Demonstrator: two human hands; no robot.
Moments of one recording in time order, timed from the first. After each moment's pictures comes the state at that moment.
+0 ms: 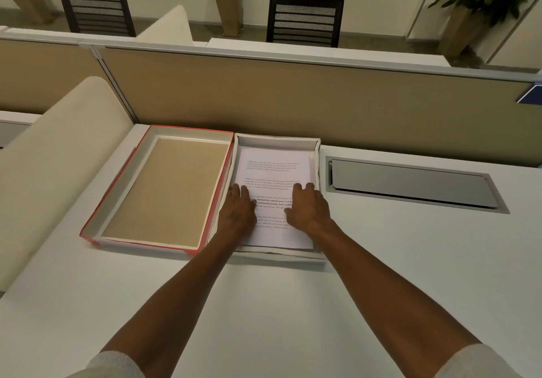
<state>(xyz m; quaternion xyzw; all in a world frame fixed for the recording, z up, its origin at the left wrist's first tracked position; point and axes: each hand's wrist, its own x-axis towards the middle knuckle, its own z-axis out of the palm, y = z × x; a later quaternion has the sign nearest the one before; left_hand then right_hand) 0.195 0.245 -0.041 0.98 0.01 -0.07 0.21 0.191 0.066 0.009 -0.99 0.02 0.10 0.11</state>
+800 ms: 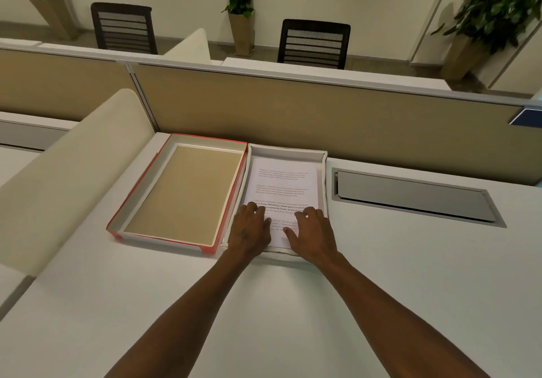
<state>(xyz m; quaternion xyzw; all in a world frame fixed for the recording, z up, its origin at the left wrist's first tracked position) 0.140 0.246 -0.013 0.98 -0.07 0.03 0.21 0.127 0.074 0.000 -0.99 -0.04 0.00 0.13</state>
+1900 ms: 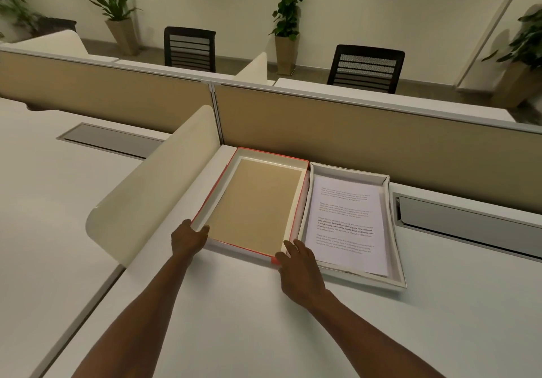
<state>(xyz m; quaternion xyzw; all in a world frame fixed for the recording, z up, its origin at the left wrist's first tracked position) 0.118 0.542 0.000 0.84 0.35 0.01 0.41 0.079 0.252 -0.016 -0.97 -0.20 0.04 0.11</state>
